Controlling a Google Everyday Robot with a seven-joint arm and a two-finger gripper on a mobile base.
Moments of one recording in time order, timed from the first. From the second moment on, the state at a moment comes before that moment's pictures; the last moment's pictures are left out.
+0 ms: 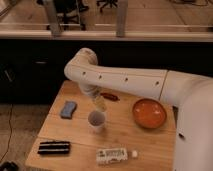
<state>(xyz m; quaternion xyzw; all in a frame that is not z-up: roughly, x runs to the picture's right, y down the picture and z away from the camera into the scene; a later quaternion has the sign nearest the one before) -0.052 0.066 0.717 -0.29 -0.05 -0.34 0.89</state>
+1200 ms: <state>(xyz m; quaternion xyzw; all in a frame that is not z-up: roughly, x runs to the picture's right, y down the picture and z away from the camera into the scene) -0.097 0.072 0.753 -0.32 -0.08 -0.40 0.86</state>
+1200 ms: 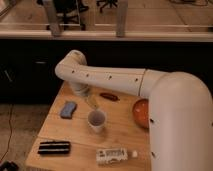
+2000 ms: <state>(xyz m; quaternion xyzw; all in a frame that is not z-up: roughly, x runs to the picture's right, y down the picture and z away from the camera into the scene) -0.122 0.074 0.774 -0.32 -0.09 -0.43 0.84</state>
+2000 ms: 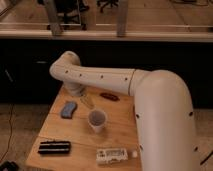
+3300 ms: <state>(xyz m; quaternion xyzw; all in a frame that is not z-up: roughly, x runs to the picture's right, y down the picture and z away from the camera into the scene) -0.163 0.094 0.812 -0.33 -0.11 -0.48 0.81</state>
